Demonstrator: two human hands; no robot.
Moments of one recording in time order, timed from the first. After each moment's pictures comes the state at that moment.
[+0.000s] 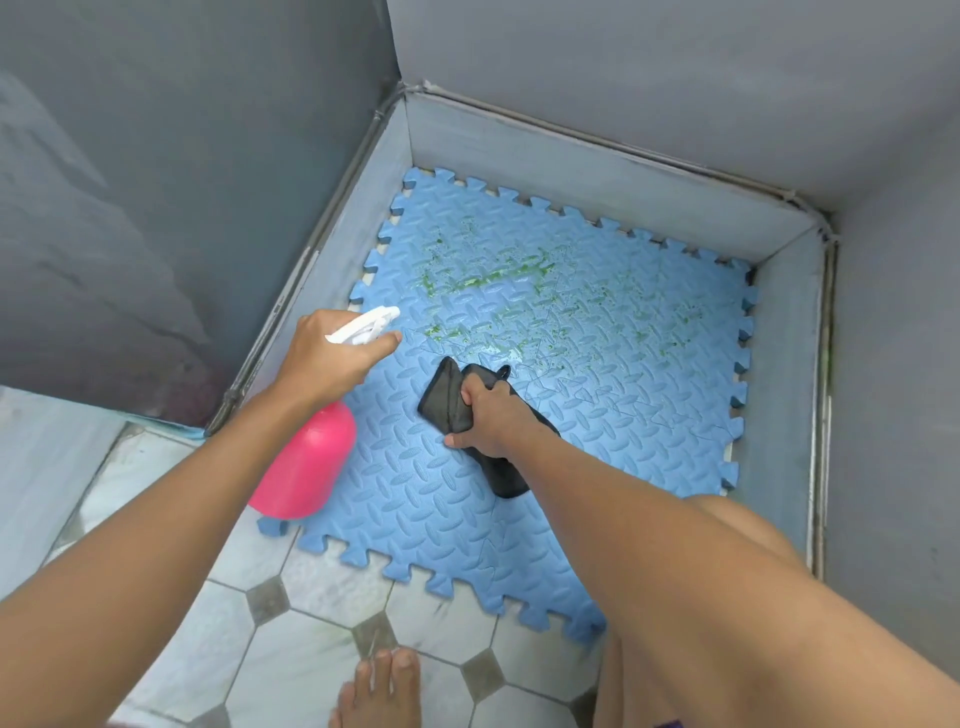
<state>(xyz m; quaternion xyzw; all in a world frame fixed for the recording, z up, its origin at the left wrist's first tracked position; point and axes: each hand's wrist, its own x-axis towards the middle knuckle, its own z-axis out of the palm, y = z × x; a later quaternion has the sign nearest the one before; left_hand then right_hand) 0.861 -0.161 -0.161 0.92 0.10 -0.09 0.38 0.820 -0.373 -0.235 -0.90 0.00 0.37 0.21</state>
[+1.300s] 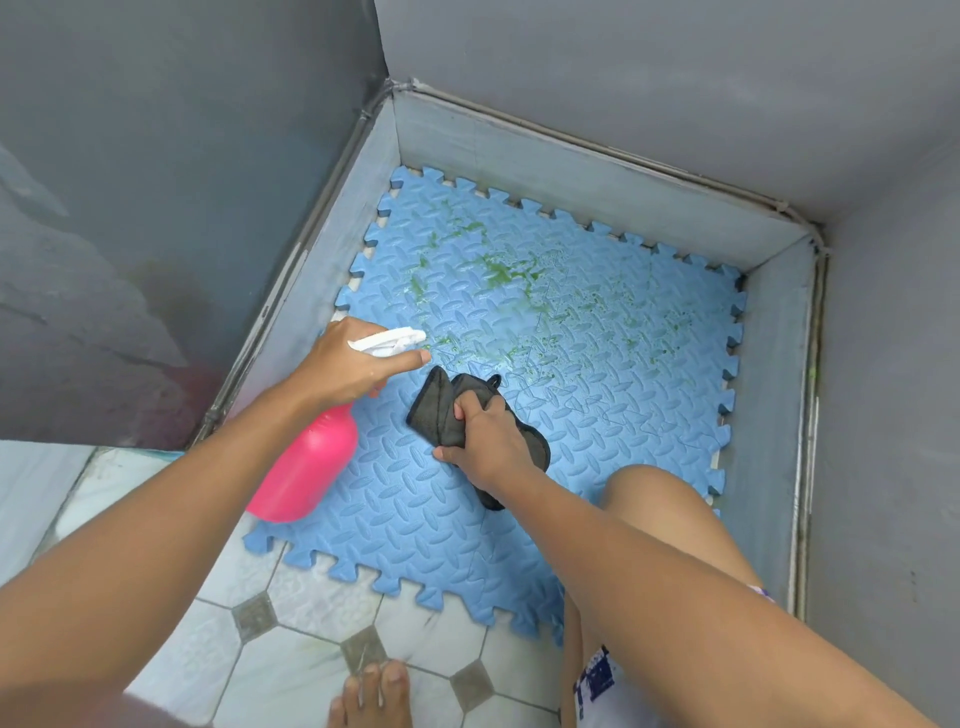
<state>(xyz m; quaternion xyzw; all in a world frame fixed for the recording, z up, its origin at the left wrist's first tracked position) 0.884 -0.180 -0.170 0.89 0.00 -0.21 0.41 0.796 -0.370 -0.235 -0.91 0.06 0.29 0.28</state>
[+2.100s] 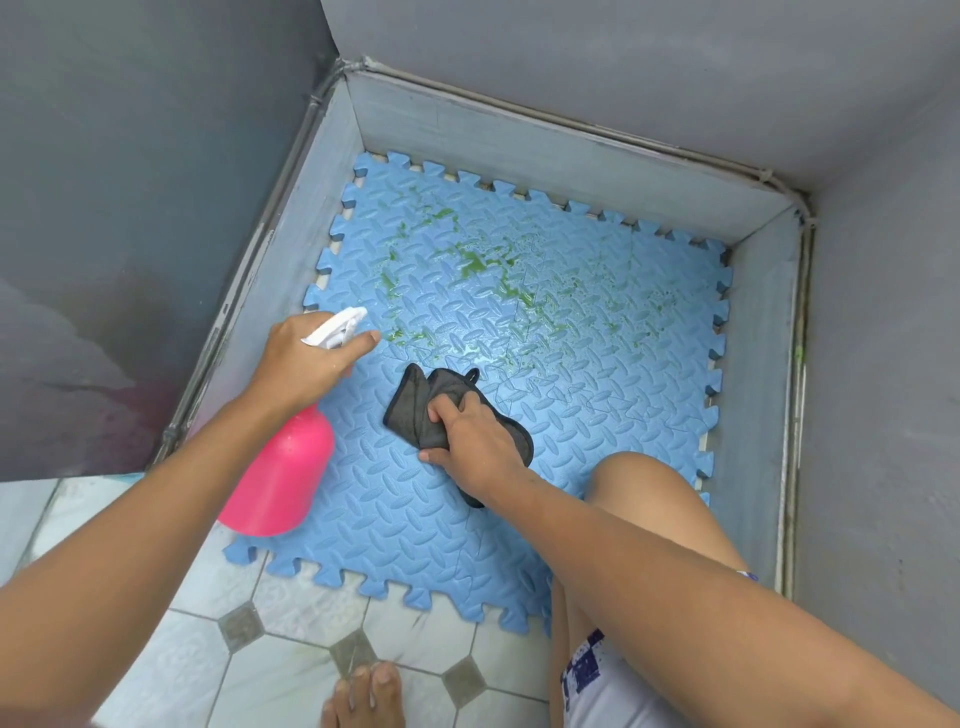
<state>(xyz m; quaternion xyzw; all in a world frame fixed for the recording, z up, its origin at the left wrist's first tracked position) 0.889 -0.177 -0.179 0.92 0.08 -0.12 0.37 0.791 -0.383 -0.244 -0.93 -0.03 0.25 0.28</state>
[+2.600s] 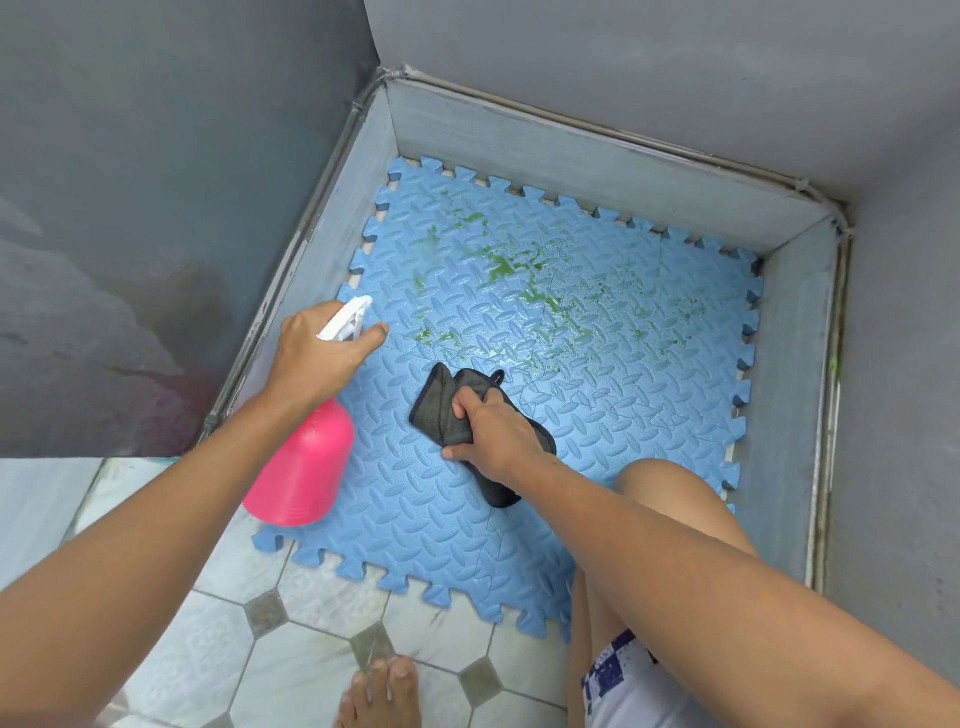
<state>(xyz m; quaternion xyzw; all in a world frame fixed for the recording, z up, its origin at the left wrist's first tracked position) 0.885 -0.167 -0.168 0.92 0.11 -0.07 0.36 0.808 -0.384 -0.244 -0.91 -0.04 0.30 0.27</state>
